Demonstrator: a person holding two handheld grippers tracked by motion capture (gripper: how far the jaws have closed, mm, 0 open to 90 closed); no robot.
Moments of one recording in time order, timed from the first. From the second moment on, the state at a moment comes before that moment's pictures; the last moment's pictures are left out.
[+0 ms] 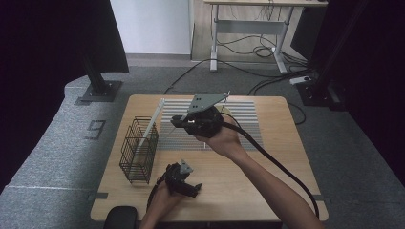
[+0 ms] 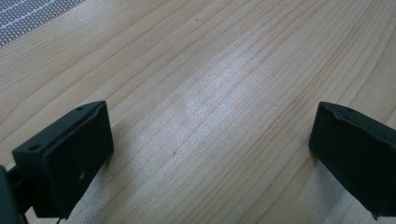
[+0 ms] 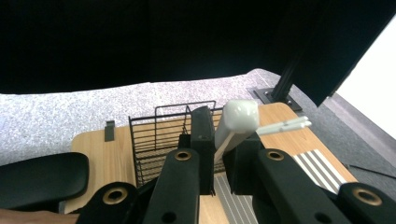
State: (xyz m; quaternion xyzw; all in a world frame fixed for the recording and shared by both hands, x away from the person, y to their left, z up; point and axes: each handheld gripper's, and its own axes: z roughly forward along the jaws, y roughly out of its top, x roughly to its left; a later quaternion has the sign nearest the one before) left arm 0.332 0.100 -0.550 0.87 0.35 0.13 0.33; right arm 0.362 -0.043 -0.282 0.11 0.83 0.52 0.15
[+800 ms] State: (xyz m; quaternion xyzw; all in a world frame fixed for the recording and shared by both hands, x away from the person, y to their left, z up) left arm 0.332 0.106 -0.541 0.88 0.32 0.15 0.32; right arm 0.366 -0.099 -0.314 0.16 0.83 0.51 0.15
